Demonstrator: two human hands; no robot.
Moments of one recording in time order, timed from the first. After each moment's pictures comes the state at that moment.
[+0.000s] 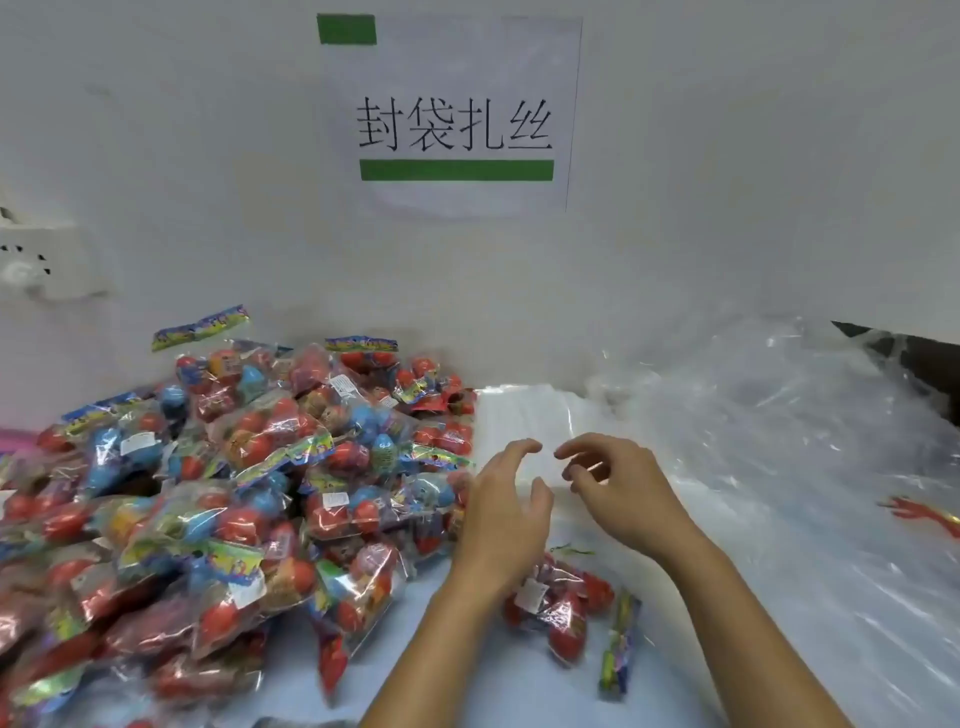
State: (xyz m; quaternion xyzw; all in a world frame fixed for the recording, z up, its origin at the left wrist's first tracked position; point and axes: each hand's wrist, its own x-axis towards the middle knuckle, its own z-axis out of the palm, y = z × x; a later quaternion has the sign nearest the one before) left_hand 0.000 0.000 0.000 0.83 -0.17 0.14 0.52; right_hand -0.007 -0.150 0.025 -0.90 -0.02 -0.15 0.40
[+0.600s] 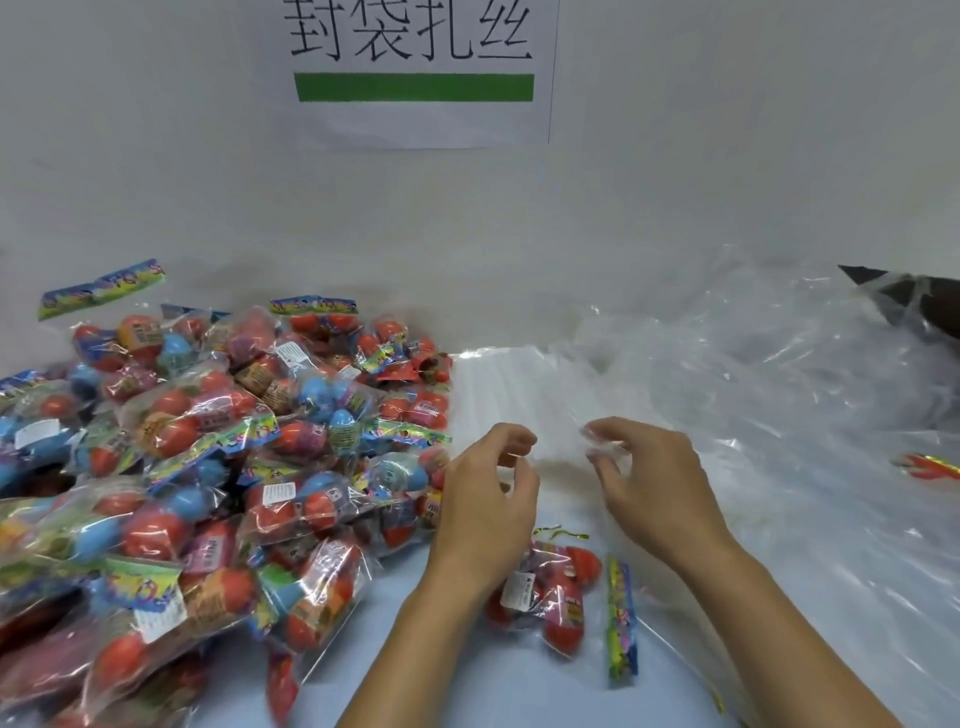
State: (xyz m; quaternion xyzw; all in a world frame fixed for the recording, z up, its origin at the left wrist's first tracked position) left_hand 0.013 -0.005 -0.011 0.81 -0.19 0.14 0.54; right_hand -0.003 -0.176 -0.012 -0.92 0.06 -0.26 0.28
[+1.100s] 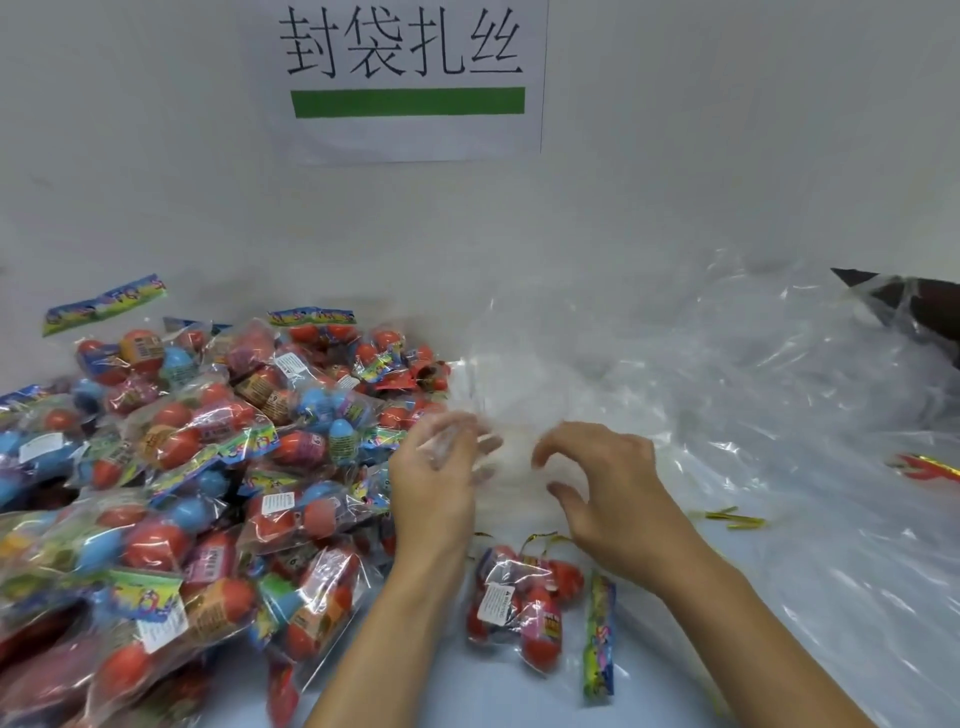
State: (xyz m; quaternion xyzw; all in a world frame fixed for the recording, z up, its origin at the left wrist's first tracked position) left_hand 0.023 0.005 0.002 0.58 -0.04 0.11 0.81; right_hand -0.014 -0.150 0.004 -0.94 -0.10 -0.21 0.26
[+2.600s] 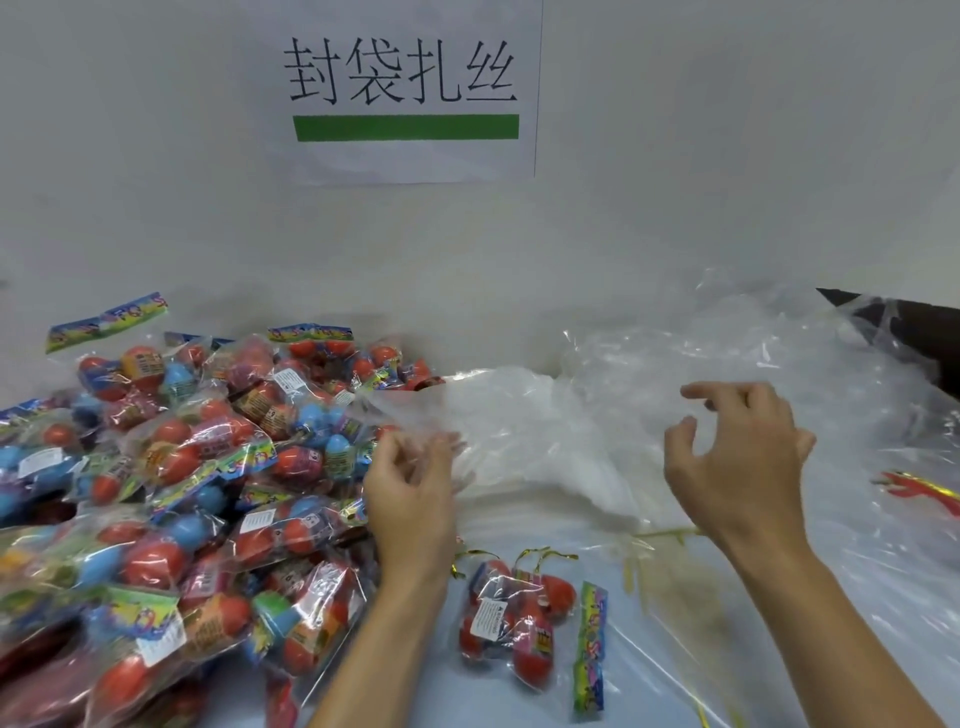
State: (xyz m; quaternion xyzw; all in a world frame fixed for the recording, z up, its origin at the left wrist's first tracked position) left_hand 0.022 0.015 0.005 0.59 -0.03 0.19 0.78; right_hand -0.024 -0.209 0.031 -0.87 0.15 -0.41 0.21
